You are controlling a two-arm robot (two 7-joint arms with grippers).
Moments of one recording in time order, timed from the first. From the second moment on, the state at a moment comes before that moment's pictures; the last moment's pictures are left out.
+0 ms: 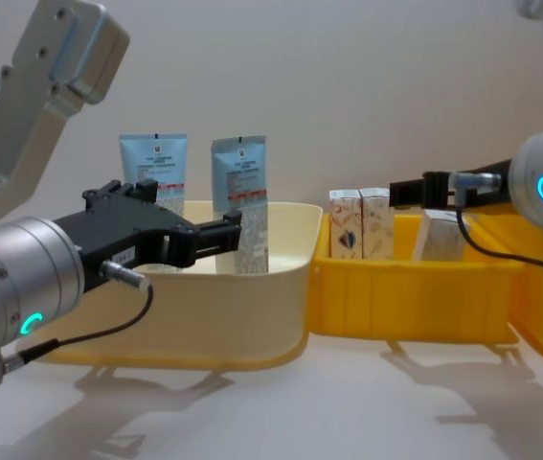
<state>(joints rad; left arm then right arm) -0.24 0.38 0.45 -1.63 -0.20 0.01 -0.01 0.28 0.03 -0.30 -1.71 0.23 0.66 -0.24</state>
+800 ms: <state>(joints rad) -0.24 0.38 0.45 -1.63 -0.20 0.01 -0.01 0.37 -0.01 -0.25 -1.60 0.22 0.69 -0.25</state>
